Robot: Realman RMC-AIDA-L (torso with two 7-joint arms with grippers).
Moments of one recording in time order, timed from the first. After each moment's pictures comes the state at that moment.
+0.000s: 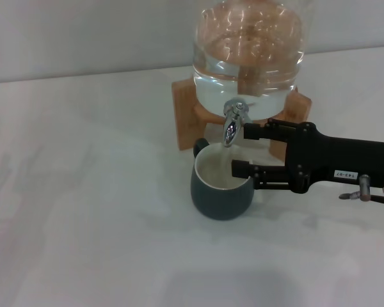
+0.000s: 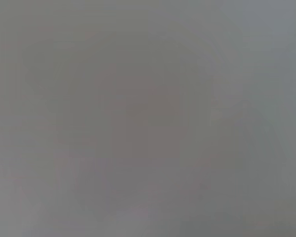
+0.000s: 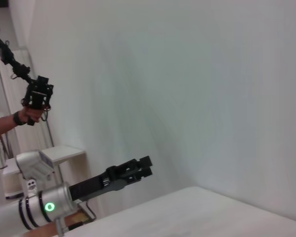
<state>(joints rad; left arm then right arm) -0.44 -2.08 -0.29 0.23 -1.20 -1.48 2.11 0.15 2.01 -1.34 -1.05 1.85 1.39 -1.71</state>
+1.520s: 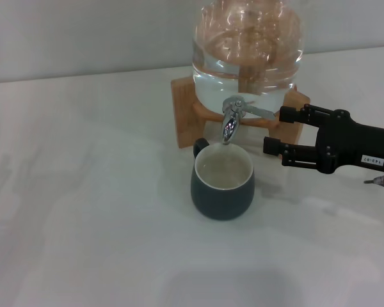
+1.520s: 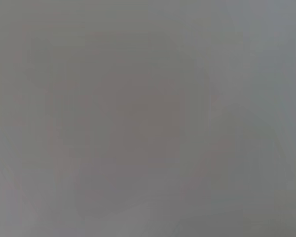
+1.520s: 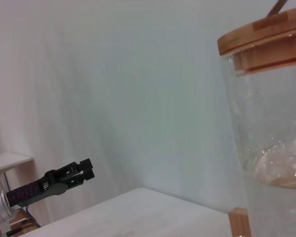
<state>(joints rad) -0.44 -2.08 -0.29 0.23 -1.20 -1.49 2.11 0.13 2.01 -1.23 -1.01 1.84 1.37 -1.72</state>
